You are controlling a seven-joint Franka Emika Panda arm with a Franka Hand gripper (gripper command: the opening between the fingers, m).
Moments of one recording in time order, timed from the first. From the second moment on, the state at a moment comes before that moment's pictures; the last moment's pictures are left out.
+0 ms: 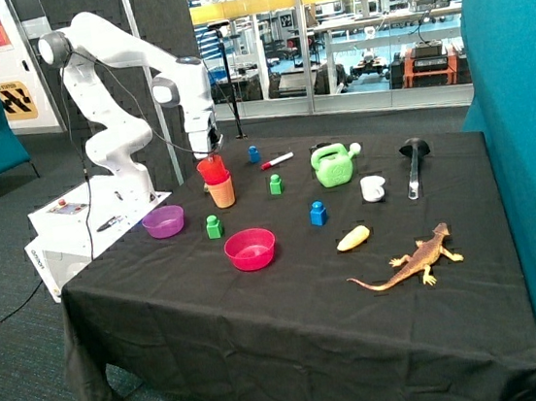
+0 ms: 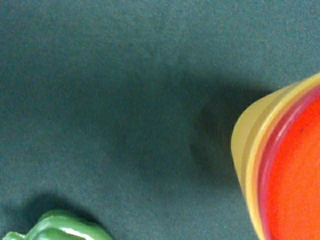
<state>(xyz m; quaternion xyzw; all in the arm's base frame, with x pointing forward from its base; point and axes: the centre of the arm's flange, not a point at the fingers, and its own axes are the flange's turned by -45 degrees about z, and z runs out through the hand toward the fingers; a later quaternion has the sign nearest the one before) 0.399 -0.054 0.400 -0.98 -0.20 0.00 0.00</state>
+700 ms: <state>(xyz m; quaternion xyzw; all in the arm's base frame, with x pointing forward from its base) 0.411 -0.055 0.399 -0.98 -0.20 0.00 0.00</state>
